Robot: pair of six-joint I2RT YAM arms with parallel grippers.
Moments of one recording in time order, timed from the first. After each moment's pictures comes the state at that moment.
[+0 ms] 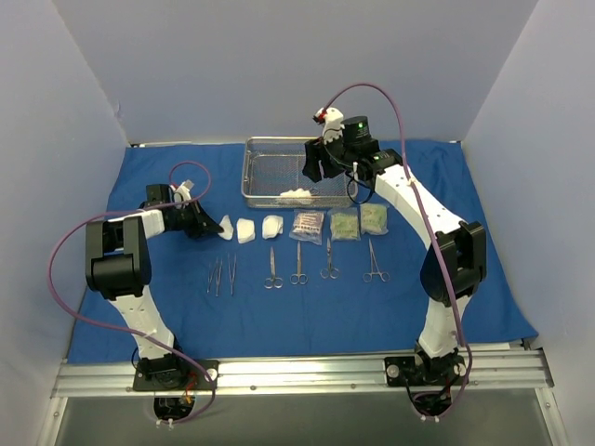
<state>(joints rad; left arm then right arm) 0.11 1.93 1.08 -0.14 0.77 -0.41 0.43 1.86 1.69 -0.37 -0.29 0.01</state>
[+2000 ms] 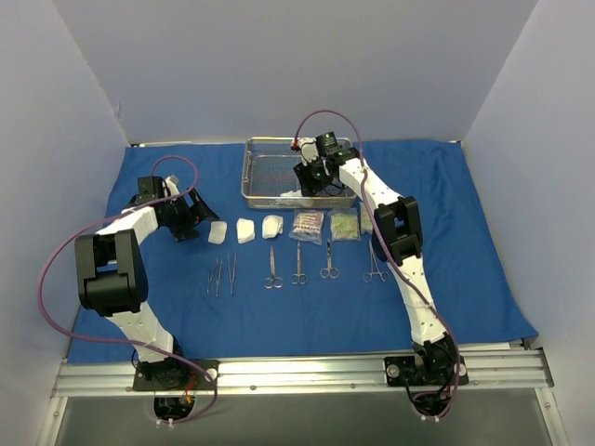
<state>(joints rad) 0.12 1.78 1.10 -0.31 0.48 -0.49 0.41 2.55 2.29 -0.68 -0.30 -0.24</state>
